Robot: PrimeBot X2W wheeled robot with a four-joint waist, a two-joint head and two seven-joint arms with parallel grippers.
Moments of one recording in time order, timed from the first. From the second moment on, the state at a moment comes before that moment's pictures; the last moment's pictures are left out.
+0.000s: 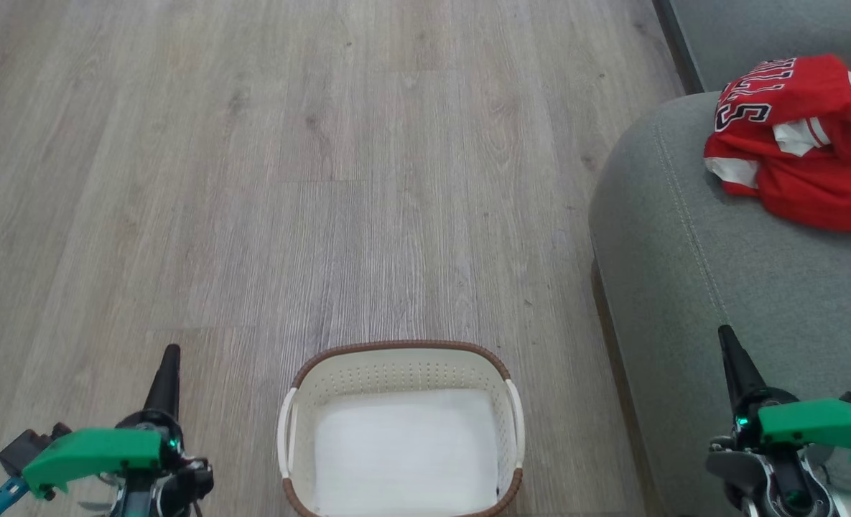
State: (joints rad) left arm -0.02 0.05 0.04 0.28 -1.42 -0.09 0.06; right arm -0.03 -0.04 -0.12 0.29 1.41 0.12 0.06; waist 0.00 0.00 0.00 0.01
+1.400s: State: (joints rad) left arm -0.06 0.04 0.08 0.28 -1.61 -0.12 0.11; right arm -0.06 -0.04 -0.13 0.28 1.60 0.12 0.11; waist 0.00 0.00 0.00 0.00
